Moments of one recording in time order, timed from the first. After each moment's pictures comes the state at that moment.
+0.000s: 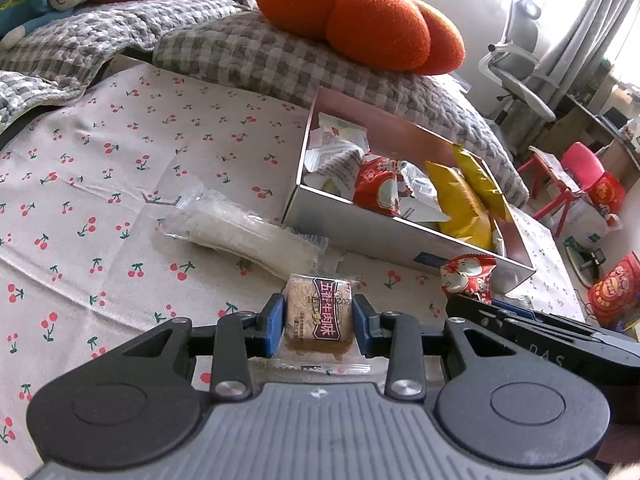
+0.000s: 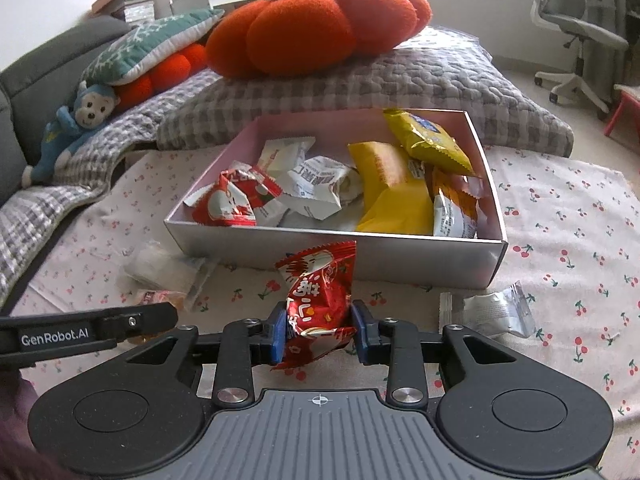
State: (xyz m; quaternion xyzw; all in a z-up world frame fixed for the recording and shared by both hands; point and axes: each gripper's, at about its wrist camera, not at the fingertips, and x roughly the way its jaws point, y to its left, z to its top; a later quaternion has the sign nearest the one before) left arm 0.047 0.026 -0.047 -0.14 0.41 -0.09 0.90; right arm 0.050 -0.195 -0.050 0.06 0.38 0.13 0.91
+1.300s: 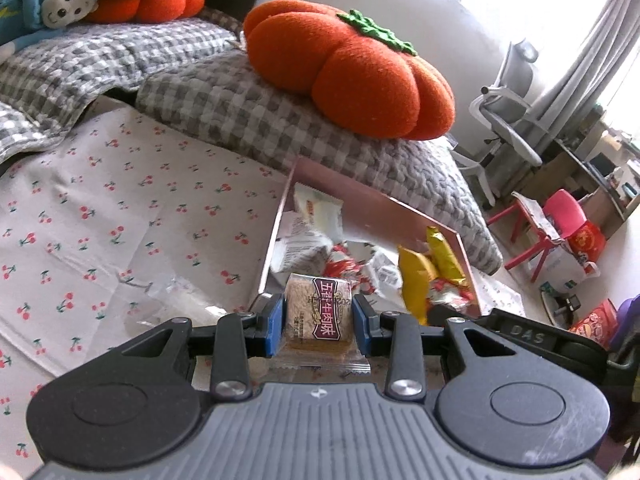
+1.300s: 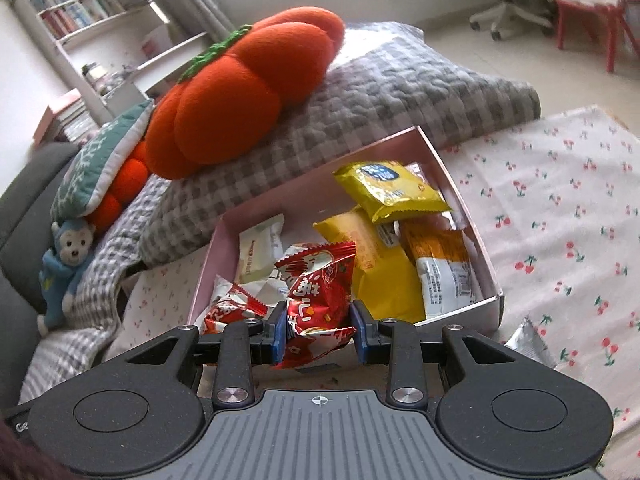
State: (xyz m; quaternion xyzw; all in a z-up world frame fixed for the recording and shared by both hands) left arm 0.085 0.028 -0.005 -0.19 0.38 -0.10 0.90; right arm 0.099 -0.229 -0.031 0.26 0.37 0.08 0.89
